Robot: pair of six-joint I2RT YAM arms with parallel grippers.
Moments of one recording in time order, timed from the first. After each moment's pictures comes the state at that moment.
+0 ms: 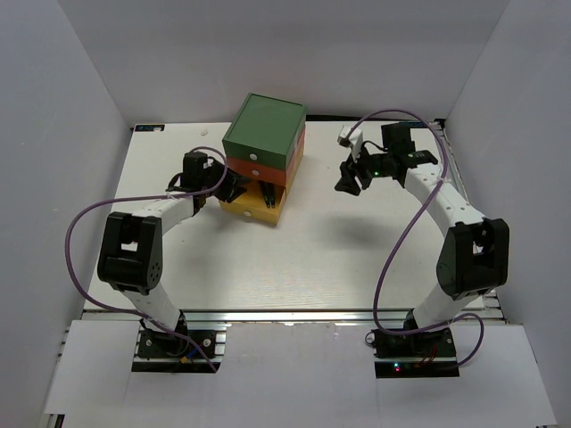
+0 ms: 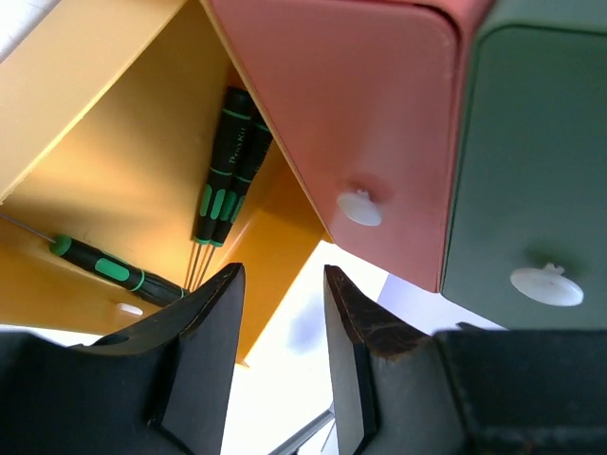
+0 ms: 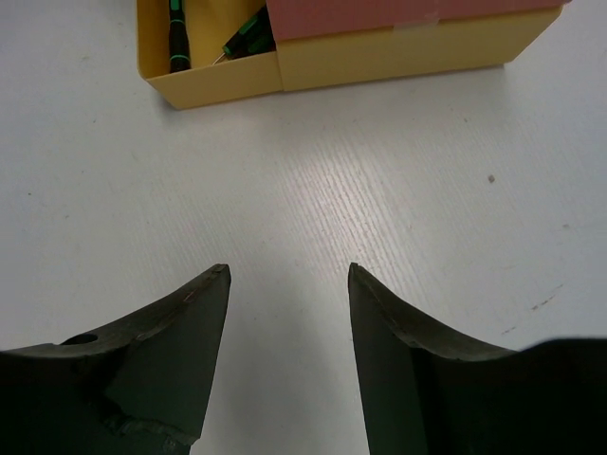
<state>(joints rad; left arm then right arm) -0.17 1.70 1.01 0.08 0.35 -1.15 0.24 1.64 1.36 -0.54 -0.74 -0.63</state>
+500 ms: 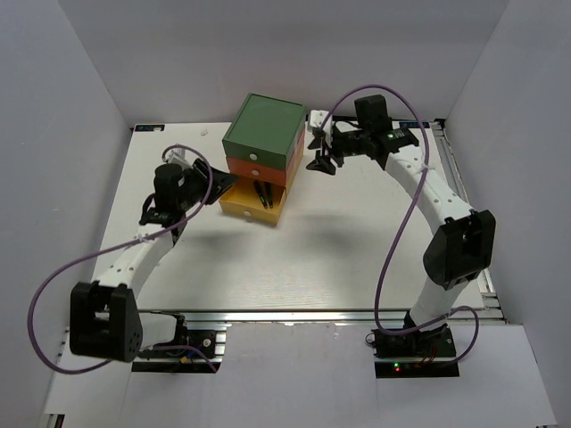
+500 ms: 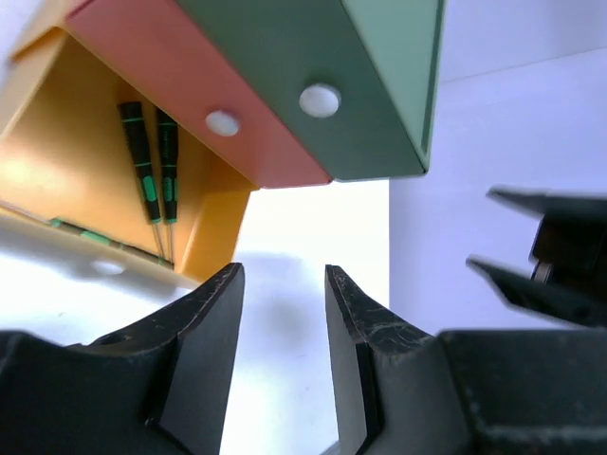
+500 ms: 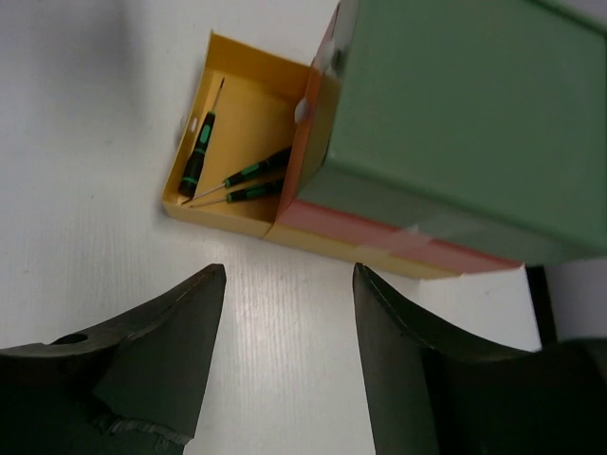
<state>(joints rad) -0.14 1.28 0.82 0.13 0.36 -0.95 0.39 1.74 1.67 -0.59 -0.84 -0.86</state>
